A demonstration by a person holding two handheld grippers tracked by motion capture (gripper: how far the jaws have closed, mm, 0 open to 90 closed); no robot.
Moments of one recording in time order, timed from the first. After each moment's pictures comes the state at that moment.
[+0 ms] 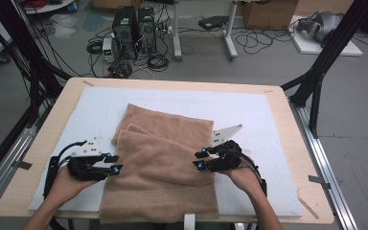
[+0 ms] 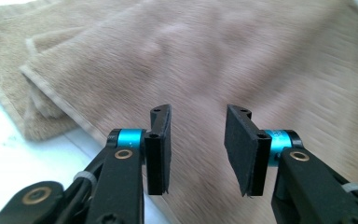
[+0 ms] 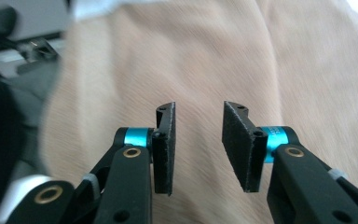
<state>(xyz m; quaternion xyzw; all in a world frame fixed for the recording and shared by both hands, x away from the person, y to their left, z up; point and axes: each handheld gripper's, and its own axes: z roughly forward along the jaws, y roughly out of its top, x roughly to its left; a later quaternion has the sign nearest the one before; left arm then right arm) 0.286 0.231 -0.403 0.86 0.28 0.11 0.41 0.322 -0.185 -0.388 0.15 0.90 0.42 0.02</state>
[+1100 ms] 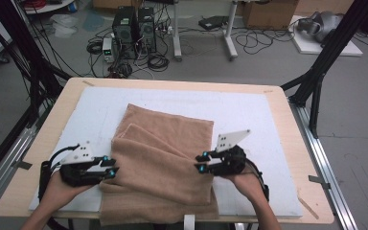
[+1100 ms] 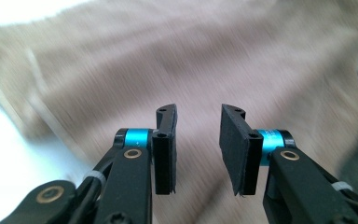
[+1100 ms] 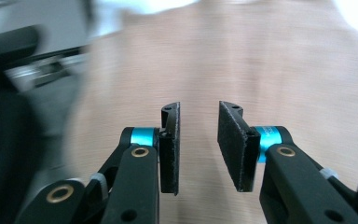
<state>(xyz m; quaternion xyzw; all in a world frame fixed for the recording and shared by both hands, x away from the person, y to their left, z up) 0.270 0.237 -0.381 0.85 0.26 0.13 0.45 0.308 -0.195 -0.378 0.15 0.87 0.46 0.02</state>
